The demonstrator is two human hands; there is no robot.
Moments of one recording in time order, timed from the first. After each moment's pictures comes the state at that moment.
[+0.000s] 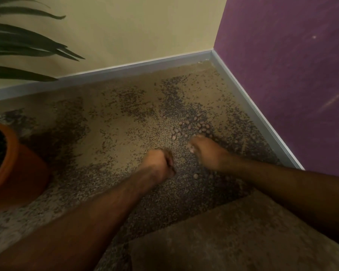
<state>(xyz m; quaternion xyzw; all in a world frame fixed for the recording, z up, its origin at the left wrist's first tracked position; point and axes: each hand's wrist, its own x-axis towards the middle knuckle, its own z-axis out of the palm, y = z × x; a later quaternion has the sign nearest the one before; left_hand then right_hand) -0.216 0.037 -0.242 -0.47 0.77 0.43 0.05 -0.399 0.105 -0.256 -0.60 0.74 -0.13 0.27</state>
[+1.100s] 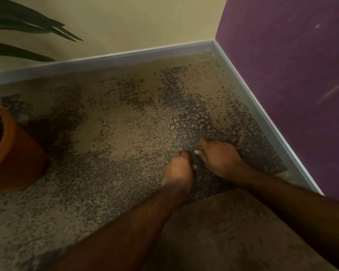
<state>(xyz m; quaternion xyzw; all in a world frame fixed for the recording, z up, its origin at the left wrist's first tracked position) -0.248 0.115 -0.256 -0.48 0.80 0.37 -0.04 -0.394 0.155 -0.256 -0.63 0.77 0.00 0.10</state>
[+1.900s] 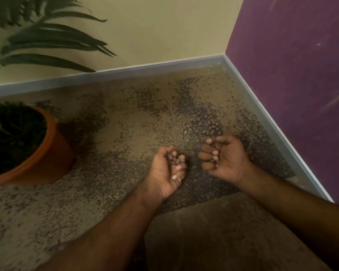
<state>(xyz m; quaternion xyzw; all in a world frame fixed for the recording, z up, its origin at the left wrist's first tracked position) -0.187 0.085 -0.216 -0.39 0.09 0.89 -0.21 -0.350 0.149 -0.199 -0.02 0.34 -0.58 0.74</state>
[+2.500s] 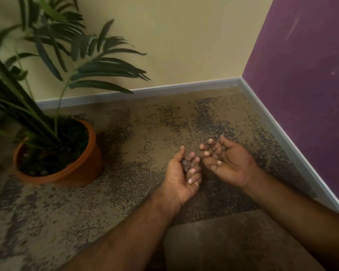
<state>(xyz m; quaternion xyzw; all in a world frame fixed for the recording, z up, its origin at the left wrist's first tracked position) -0.172 0.081 -0.165 -0.35 0.04 0.90 -0.25 -0.307 0.113 -0.149 0.03 0.37 -0.61 0.70</state>
